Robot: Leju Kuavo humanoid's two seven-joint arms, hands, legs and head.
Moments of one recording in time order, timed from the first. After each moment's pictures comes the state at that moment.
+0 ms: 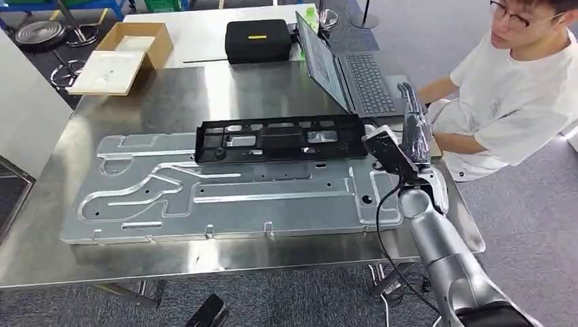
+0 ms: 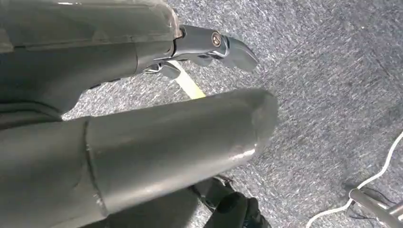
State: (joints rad) left arm -0.22 -0.19 0.58 -0.20 -1.06 -0.07 -0.45; right arm -0.67 -0.05 0.21 -1.00 0.48 -0.45 -0.29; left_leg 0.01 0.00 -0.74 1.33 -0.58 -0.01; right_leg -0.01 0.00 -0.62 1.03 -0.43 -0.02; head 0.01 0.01
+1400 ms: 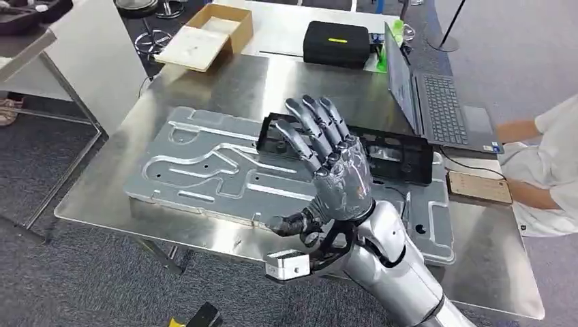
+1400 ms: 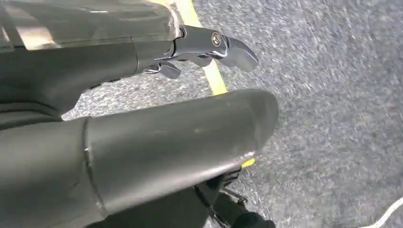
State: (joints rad) left arm -0.19 -0.18 0.57 -0.20 -1.03 -0.04 -0.44; right arm -0.52 0.00 0.60 -1.68 0.95 -0.63 -0.31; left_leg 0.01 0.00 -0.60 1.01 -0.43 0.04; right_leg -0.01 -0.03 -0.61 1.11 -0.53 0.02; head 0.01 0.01
